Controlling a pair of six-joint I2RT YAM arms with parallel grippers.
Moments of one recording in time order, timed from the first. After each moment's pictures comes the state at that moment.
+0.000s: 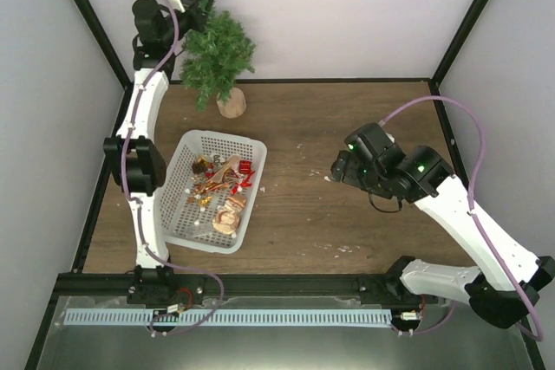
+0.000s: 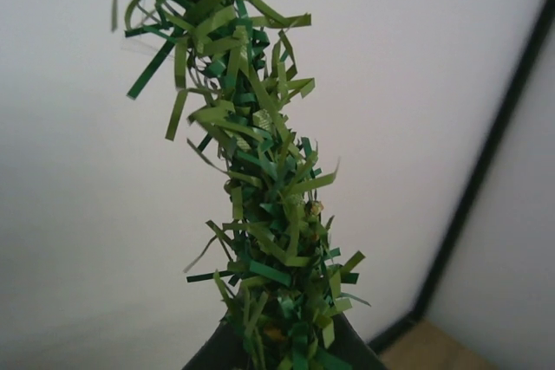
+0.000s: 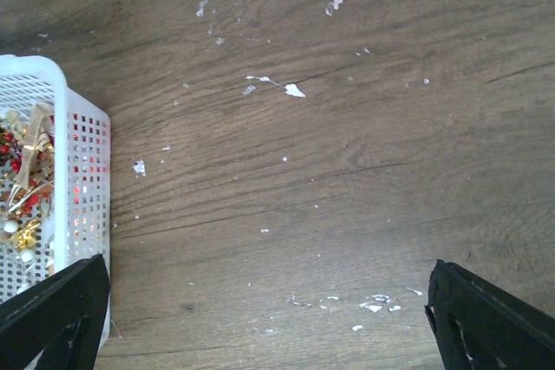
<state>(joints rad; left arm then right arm) -0.02 2.26 2.39 0.12 0.62 -0.37 0.73 1.12 1.40 -1.32 0.25 0.94</state>
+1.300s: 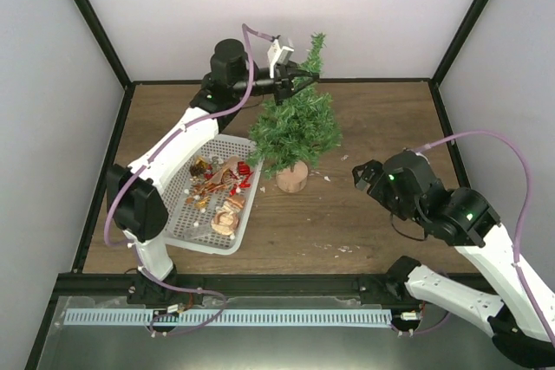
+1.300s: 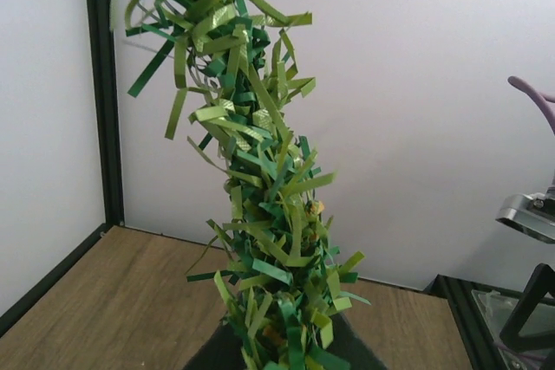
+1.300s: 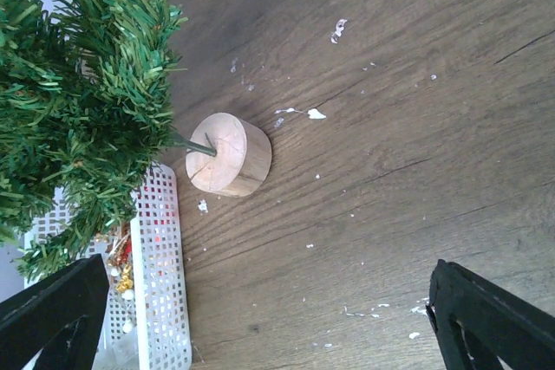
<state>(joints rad) -0.53 1.79 1.73 0.12 0.88 -0.18 0.73 0.79 1.21 -1.24 0.29 1.15</state>
